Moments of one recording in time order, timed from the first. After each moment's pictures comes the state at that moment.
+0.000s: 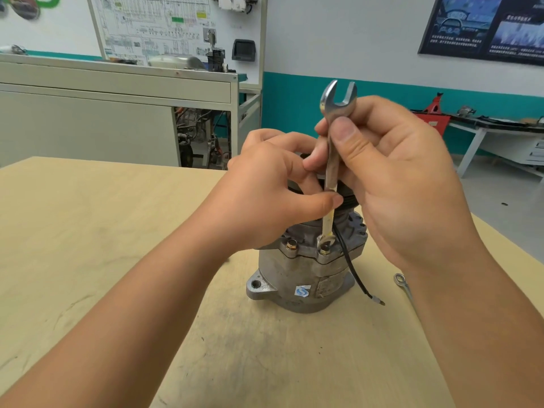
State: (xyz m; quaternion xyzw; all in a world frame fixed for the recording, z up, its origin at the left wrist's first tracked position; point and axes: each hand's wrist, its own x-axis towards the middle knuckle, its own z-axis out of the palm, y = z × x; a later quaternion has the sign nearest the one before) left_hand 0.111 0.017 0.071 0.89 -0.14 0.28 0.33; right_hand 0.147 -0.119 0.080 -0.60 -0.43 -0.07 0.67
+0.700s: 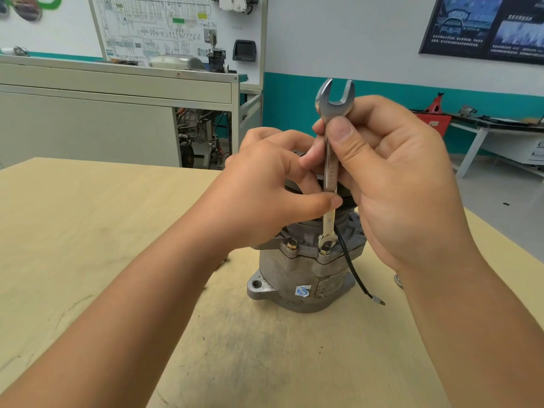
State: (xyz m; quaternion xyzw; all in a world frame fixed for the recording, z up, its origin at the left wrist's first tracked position) left_hand 0.109 0.020 0.076 0.89 -0.15 0.27 0.32; right_hand 0.144 -0.115 0.079 -0.59 -0.44 -0.09 0.68
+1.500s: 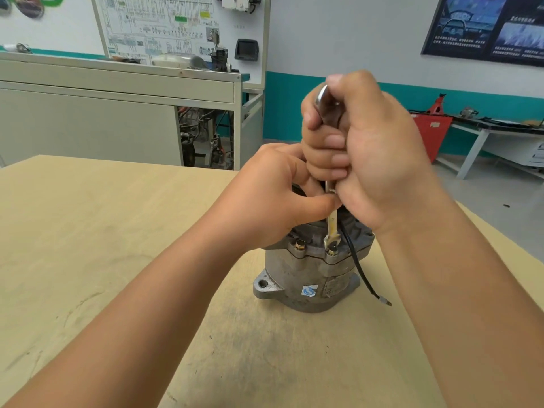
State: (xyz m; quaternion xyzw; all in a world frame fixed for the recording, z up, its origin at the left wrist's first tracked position) left_hand 0.116 0.020 0.067 0.87 -0.16 0.26 0.40; right_hand 0.152 -0.089 0.107 -0.58 -0.38 0.08 0.72
